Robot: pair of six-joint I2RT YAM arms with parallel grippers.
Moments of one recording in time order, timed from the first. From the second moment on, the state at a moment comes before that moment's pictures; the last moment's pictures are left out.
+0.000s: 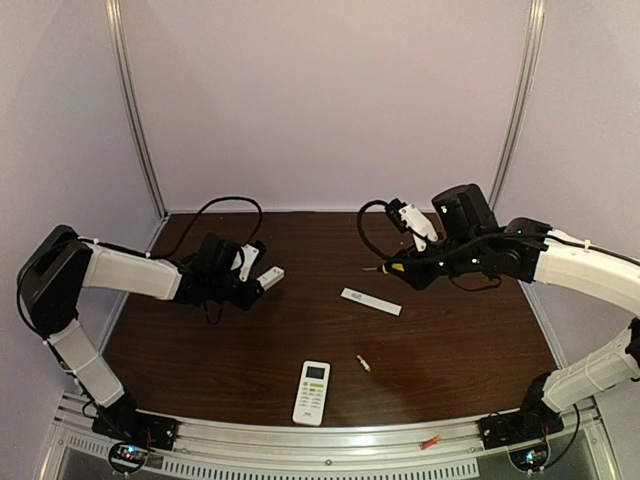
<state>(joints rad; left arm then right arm) -0.61 1.66 0.83 0.06 -0.05 -0.03 0.81 1.28 1.10 -0.49 -0.02 0.12</state>
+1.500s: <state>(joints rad) -0.61 1.61 0.70 0.23 -0.03 -0.16 0.83 1.33 1.09 -0.45 -0.02 0.15</state>
